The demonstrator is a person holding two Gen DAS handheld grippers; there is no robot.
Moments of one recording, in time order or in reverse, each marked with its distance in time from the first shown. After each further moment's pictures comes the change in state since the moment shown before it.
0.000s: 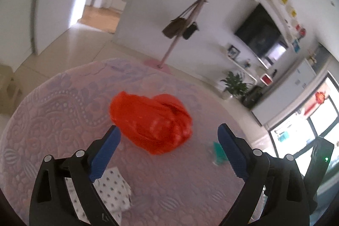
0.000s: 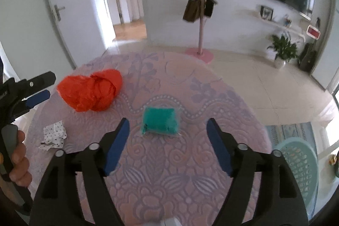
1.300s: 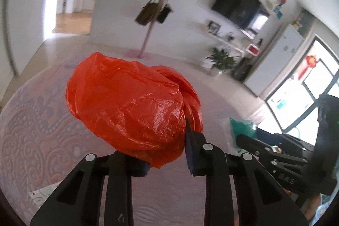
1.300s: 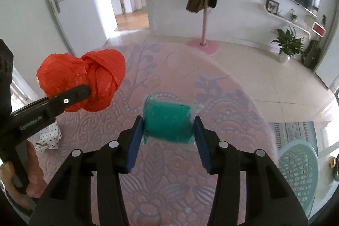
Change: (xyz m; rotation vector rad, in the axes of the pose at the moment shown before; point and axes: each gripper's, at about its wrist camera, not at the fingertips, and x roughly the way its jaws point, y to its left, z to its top) left arm 0.026 -0.058 -0.026 0.227 0.081 -0.092; right arm -0.007 -0.011 0.006 -0.007 0.004 0.006
